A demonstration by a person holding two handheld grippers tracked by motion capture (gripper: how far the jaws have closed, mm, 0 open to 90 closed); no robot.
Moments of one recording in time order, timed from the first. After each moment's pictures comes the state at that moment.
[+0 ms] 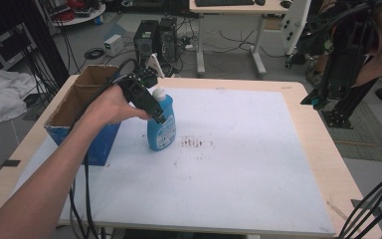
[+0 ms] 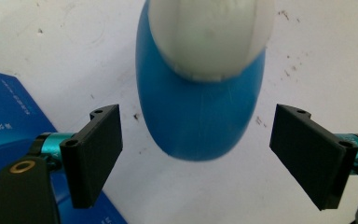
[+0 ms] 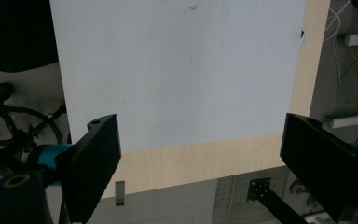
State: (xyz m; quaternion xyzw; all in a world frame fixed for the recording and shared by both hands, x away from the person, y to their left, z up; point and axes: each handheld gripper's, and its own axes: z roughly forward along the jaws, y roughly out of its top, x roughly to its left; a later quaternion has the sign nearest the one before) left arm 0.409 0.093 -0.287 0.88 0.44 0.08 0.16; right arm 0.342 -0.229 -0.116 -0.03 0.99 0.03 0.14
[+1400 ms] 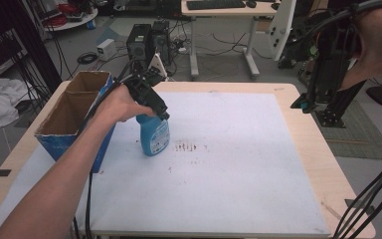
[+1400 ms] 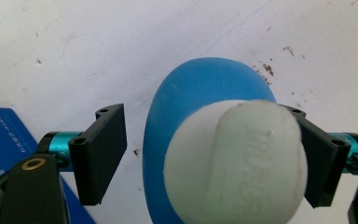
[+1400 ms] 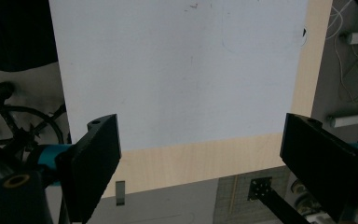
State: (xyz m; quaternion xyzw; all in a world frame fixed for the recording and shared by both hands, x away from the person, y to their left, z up) left arm 0.443 0.075 -0.293 0.87 0.45 0.08 0.17; right arm 0.343 -0.229 -0.119 -0.03 0.99 0.02 0.14
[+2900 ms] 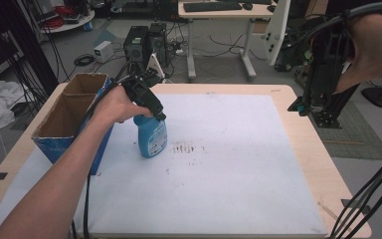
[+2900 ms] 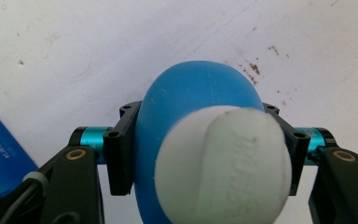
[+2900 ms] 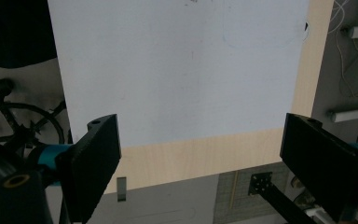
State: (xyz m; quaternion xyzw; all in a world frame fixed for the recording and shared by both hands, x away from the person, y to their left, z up) left arm 0.446 0.075 -0.292 0.88 0.45 0.05 0.18; right arm 0.342 -0.229 -0.121 -0.02 0.99 0.01 0.14
